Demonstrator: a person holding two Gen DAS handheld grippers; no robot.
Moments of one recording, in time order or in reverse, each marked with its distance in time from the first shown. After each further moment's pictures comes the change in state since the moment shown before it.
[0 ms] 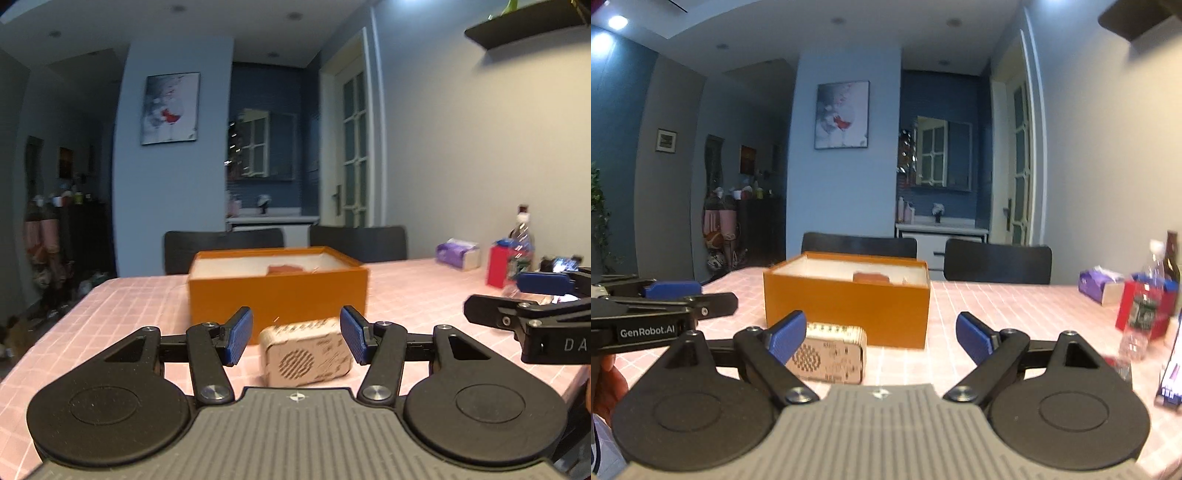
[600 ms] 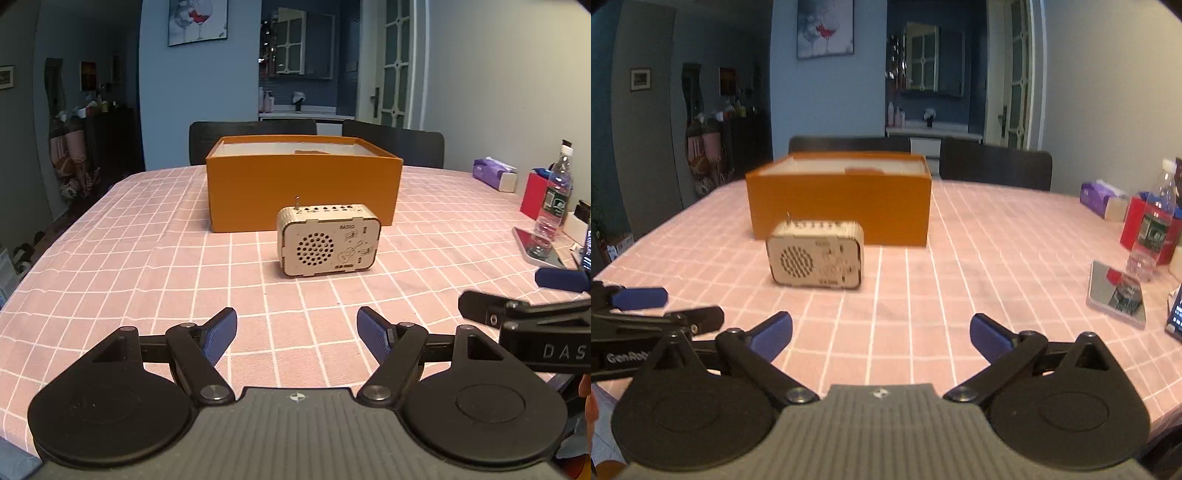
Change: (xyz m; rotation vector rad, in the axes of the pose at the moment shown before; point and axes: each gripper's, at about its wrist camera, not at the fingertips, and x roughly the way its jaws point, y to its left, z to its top) left arm 0.011 0.003 -0.027 -0.071 0.351 0.096; right arm 0.038 -0.005 -0.025 0.044 0.330 -0.015
